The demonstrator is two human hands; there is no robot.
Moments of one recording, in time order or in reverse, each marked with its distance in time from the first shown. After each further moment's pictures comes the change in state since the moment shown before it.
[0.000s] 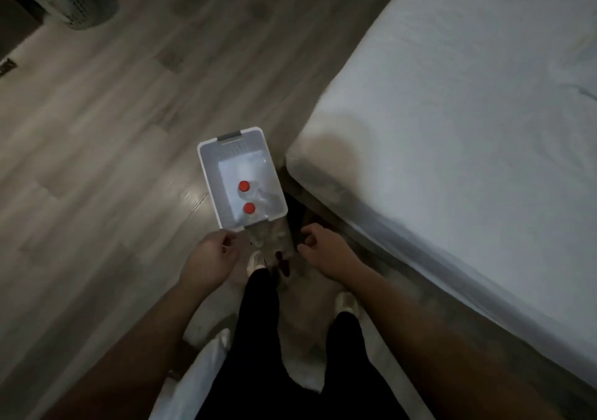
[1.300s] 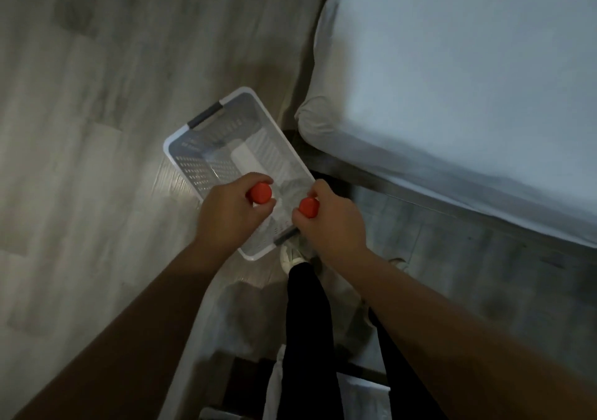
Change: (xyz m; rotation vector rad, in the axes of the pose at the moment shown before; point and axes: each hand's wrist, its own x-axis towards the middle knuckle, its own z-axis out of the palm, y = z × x) left_hand 0.224 -0.036 0.013 0.090 -0.139 0.413; right_hand 0.192 -0.022 0.097 0.173 0.429 0.147
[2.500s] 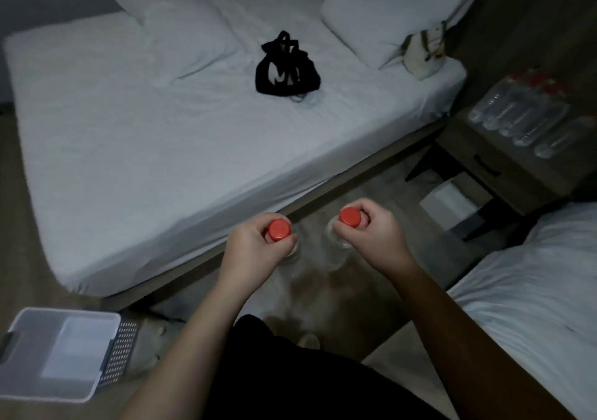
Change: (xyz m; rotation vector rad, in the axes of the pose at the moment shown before) left_hand -0.411 0.472 0.216 -0.090 -0.438 0.646; right_hand -0.578 0.304 -0.296 0.663 0.990 0.269
